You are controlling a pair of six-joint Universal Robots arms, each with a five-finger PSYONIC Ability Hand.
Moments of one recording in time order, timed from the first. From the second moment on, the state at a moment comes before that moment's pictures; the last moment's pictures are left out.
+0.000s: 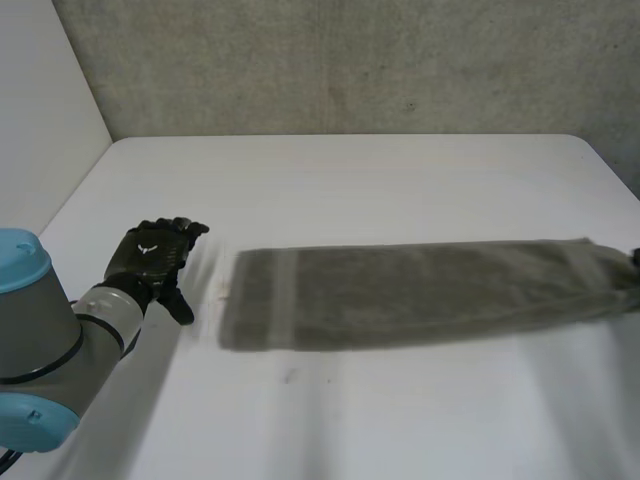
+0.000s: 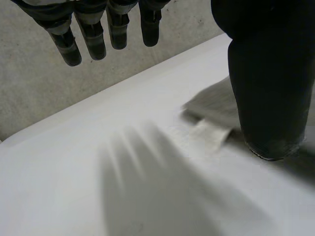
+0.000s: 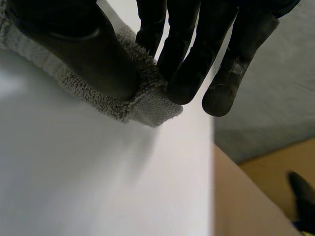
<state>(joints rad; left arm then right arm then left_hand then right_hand) 4.46 -1.89 -1.86 3.49 -1.45 3.34 1.35 -1.12 1.72 -0.25 1.46 2.42 0.18 0.17 0.17 0.17 0.03 1.33 1.31 1.34 1.34 1.16</state>
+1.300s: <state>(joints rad) 4.45 -1.89 -1.88 3.53 -1.45 3.34 2.06 -1.16 1.58 -0.06 1.35 2.82 0.18 0.17 0.17 0.17 0.03 0.24 0.25 0.25 0.26 0.07</state>
